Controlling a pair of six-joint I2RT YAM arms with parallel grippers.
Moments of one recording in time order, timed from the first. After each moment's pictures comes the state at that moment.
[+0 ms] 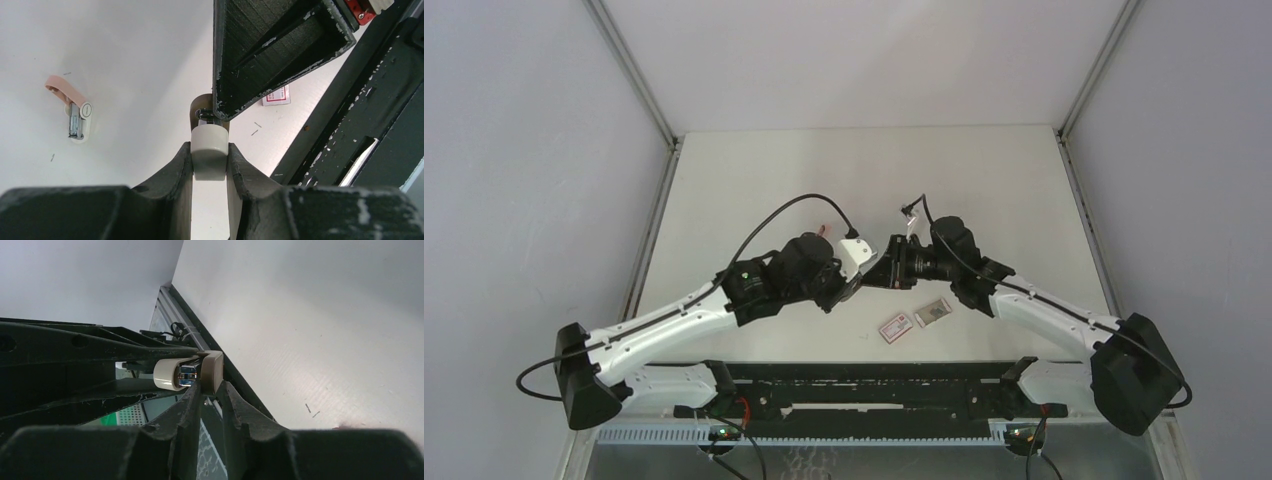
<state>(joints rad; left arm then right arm) -1.02 1.14 1.00 -0.55 -0.04 0.03 0.67 1.20 0.68 0.09 -0.56 0.84</state>
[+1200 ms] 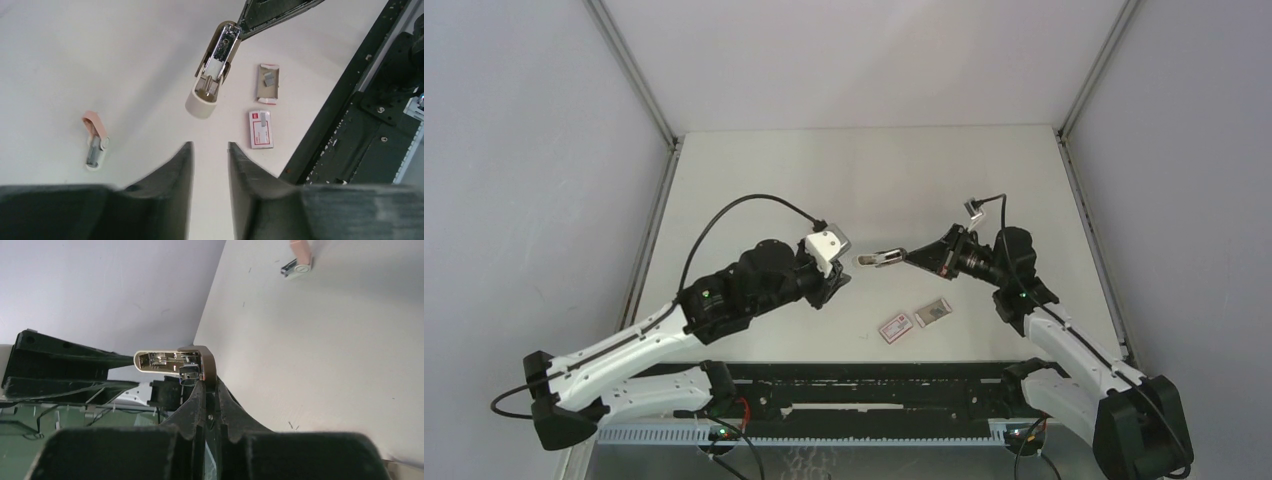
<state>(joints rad) -1.04 0.95 0.95 -0.42 -0.10 -0.02 0.34 0.96 0.46 0.31 -0.70 0.99</state>
